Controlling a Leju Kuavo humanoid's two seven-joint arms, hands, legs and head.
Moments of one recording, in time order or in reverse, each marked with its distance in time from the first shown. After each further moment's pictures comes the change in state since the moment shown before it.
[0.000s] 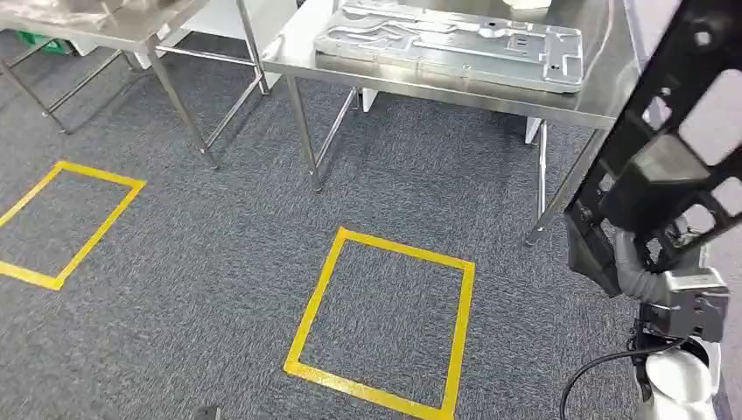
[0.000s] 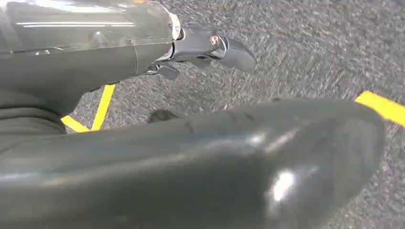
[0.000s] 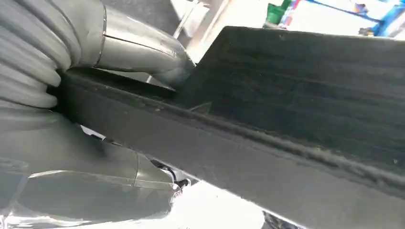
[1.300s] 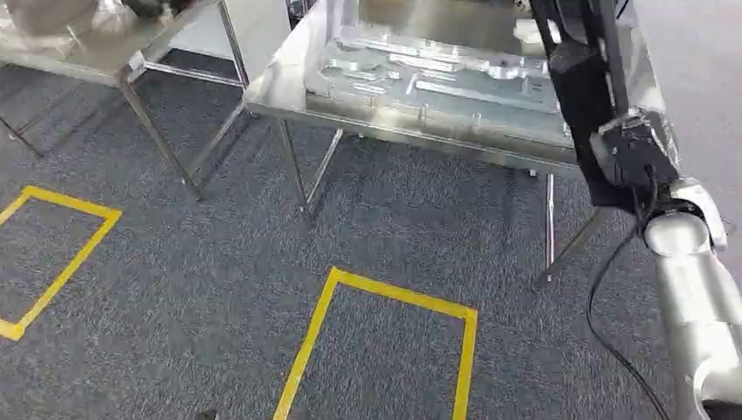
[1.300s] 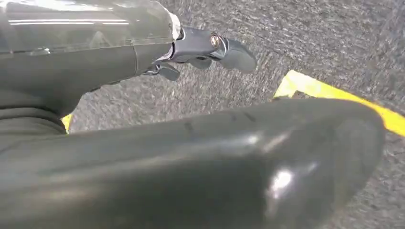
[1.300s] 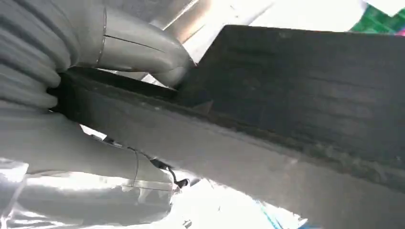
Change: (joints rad) left arm 0.006 0.001 0.006 0.001 -0.038 -0.018 0.010; right arm -0.643 -0.076 0.268 0.607 0.238 0.088 0.184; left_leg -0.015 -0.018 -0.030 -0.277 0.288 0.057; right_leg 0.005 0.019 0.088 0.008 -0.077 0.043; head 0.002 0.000
